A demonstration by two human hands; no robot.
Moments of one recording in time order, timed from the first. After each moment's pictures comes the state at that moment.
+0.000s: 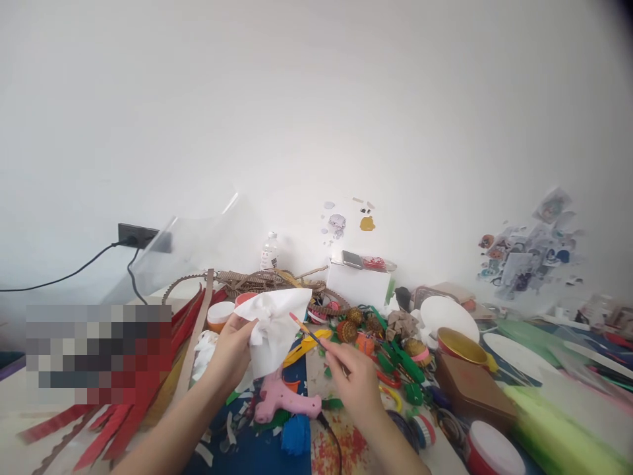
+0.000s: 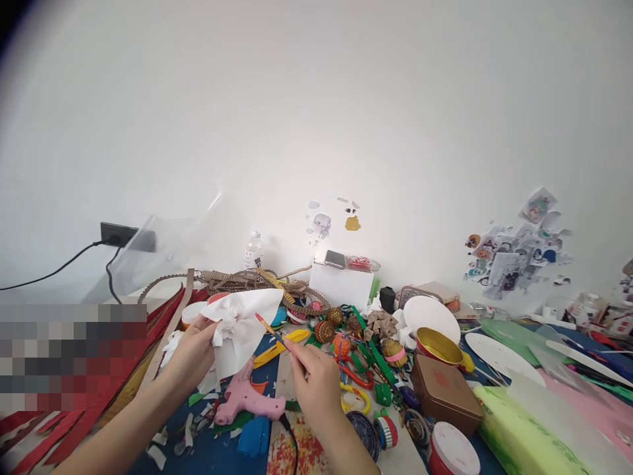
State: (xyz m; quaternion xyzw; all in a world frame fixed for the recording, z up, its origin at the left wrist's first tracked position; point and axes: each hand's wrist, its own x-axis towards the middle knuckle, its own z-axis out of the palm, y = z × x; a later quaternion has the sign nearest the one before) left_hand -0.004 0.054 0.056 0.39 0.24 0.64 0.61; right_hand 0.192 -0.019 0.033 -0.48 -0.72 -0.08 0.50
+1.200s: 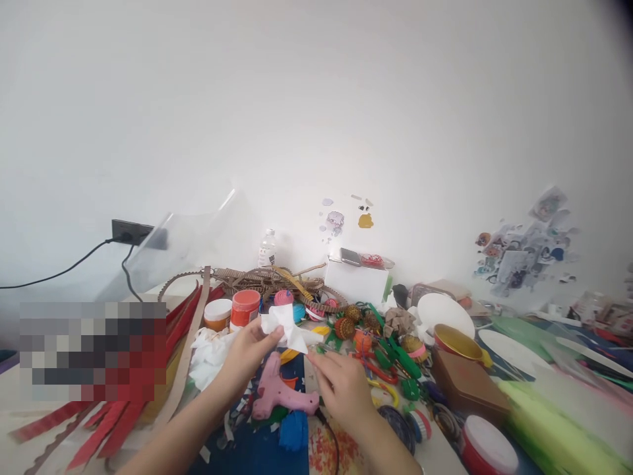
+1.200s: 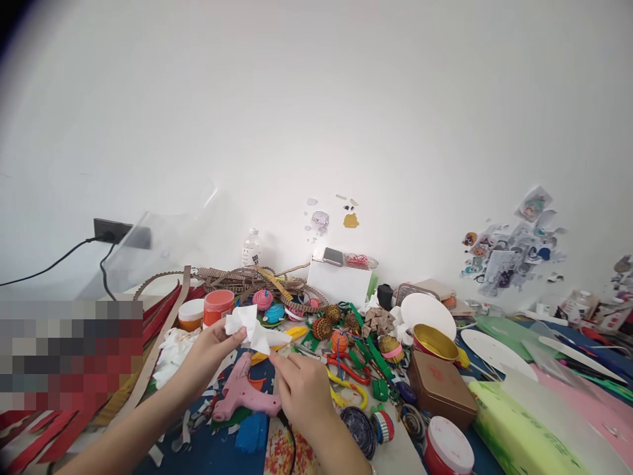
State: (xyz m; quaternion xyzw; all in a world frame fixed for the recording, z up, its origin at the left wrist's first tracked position) left_hand 0.008 0.043 0.050 0.54 0.29 0.57 0.55; right_hand 0.184 -0.023 0.027 -0.43 -0.78 -0.20 0.40
